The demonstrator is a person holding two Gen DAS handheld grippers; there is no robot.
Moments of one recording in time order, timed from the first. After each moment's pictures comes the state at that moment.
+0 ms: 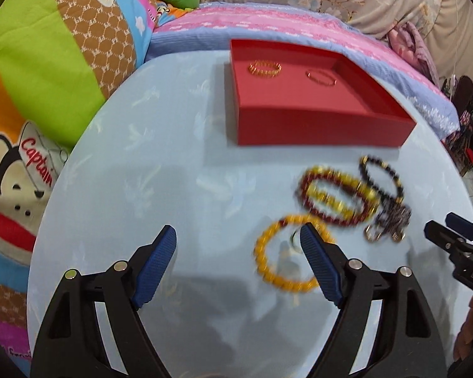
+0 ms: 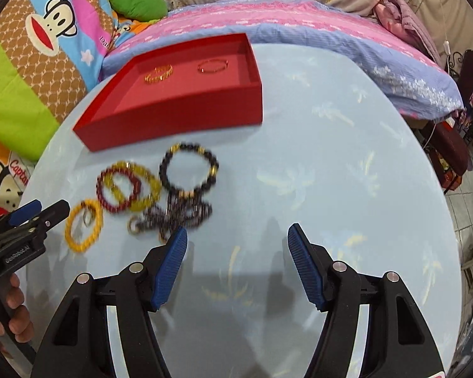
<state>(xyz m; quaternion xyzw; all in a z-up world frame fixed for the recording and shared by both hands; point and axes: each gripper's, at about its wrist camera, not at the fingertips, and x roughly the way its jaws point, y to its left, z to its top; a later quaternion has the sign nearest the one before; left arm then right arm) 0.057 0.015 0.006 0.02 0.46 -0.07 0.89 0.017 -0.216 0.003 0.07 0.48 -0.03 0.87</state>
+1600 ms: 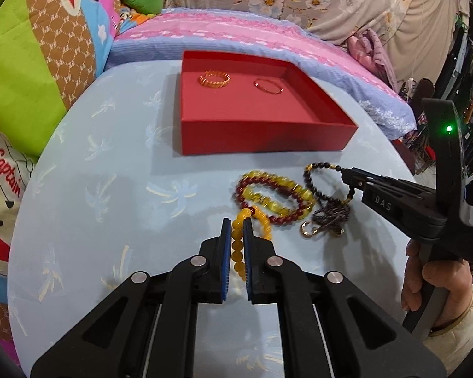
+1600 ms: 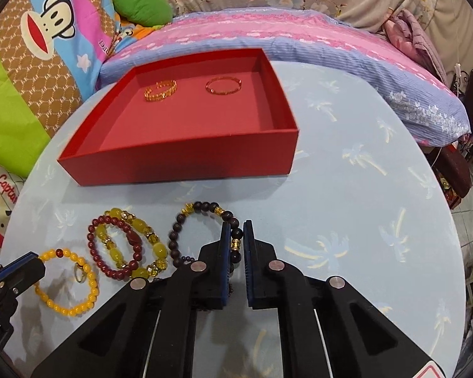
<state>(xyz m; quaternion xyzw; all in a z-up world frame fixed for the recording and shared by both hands) 0.046 0.001 0.039 -0.02 0.45 -0.18 0.88 0.075 -0.202 0.007 0.04 0.45 -0.03 0.89</state>
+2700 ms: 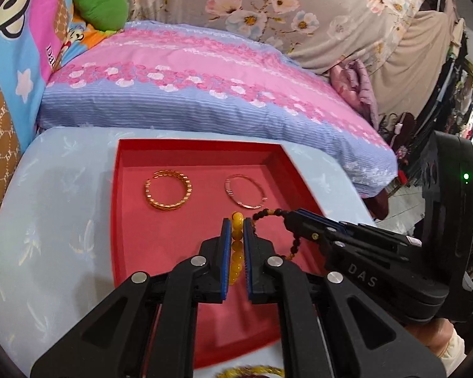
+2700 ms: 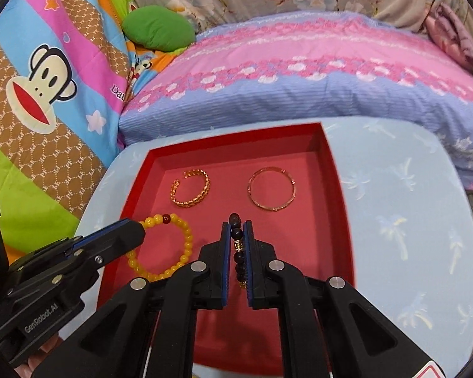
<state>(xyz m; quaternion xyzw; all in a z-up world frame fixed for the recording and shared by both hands) 0.248 -0.049 0.067 -0.07 0.43 -0.25 0.87 0.243 -0.208 0.045 0.12 0.45 0.06 0.88</state>
